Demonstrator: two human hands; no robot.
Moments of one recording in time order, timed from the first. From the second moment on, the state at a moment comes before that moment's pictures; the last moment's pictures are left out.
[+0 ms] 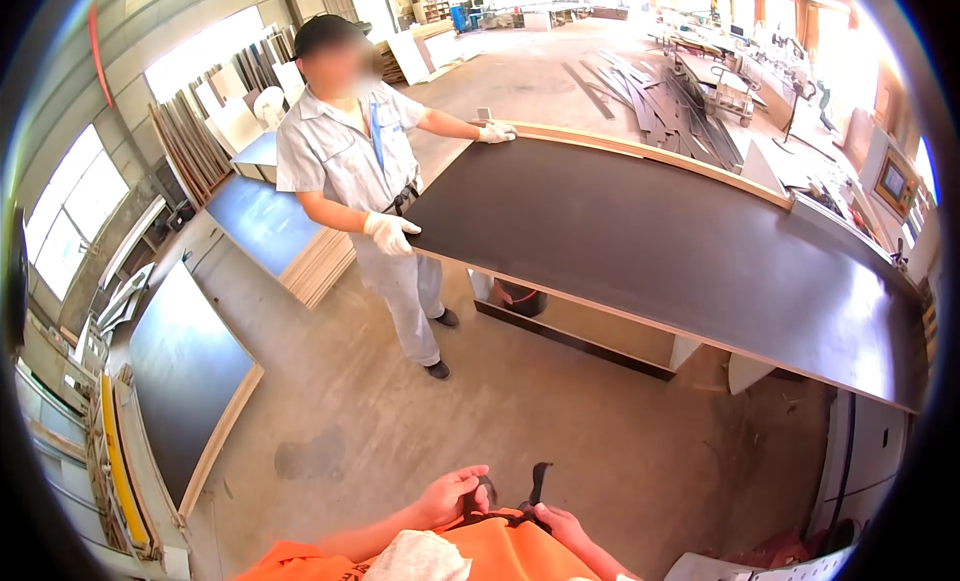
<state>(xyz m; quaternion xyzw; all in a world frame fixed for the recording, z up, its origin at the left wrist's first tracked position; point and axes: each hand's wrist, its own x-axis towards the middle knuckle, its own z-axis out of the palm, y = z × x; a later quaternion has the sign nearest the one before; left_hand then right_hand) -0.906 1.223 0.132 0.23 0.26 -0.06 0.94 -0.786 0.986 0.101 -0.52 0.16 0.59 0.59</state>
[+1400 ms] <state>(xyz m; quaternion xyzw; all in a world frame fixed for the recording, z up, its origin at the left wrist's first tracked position) -0.545 1.840 0.111 0.92 0.32 0.09 0.20 -0.496 1.338 0.113 -0.32 0.41 0.20 0.83</state>
